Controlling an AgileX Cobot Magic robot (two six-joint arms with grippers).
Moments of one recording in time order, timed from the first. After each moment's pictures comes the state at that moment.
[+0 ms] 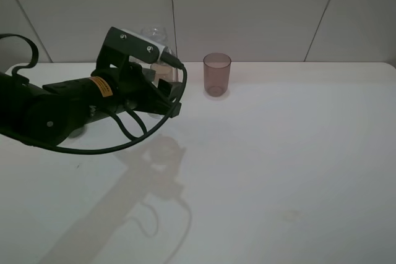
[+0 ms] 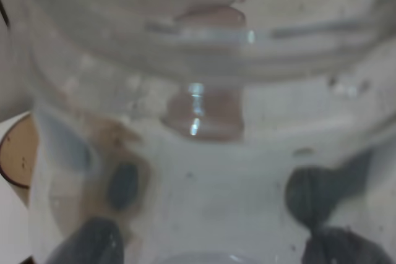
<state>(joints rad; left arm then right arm) -0.68 1.69 -0.61 -0.15 -0.68 0.15 -0.08 0.00 -0.52 -0.01 1.07 -0.04</state>
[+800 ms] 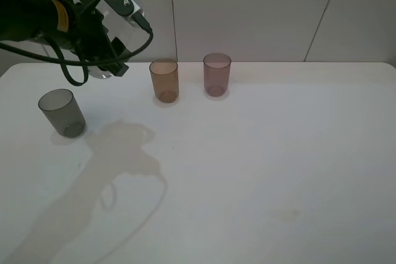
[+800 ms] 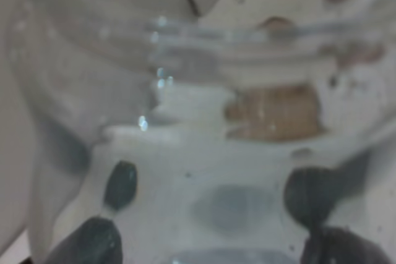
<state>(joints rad) -0.45 1.55 -0.94 0.67 0.11 -0.17 -0.08 0.00 -0.52 -0.01 1.07 -0.04</state>
